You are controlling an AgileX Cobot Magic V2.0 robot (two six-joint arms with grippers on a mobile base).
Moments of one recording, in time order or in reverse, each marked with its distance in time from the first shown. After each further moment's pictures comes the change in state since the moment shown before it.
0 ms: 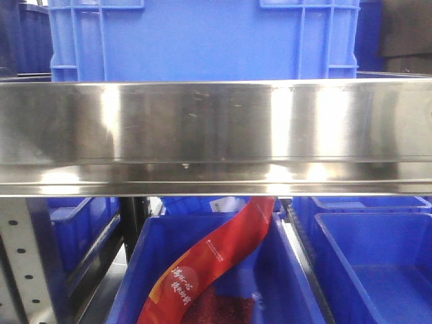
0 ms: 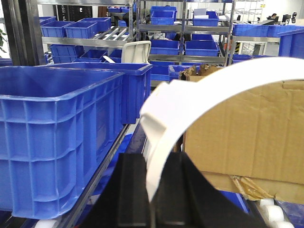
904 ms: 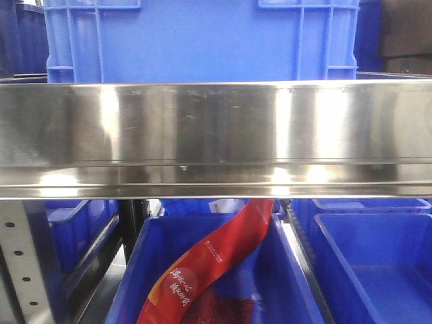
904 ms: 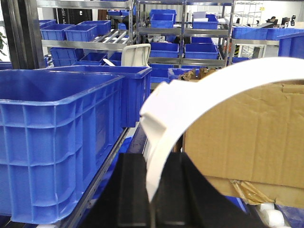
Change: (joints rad) left arm 0.000 0.000 0.000 0.000 -0.030 0.000; right arm 0.000 0.000 0.000 0.000 -0.014 0.000
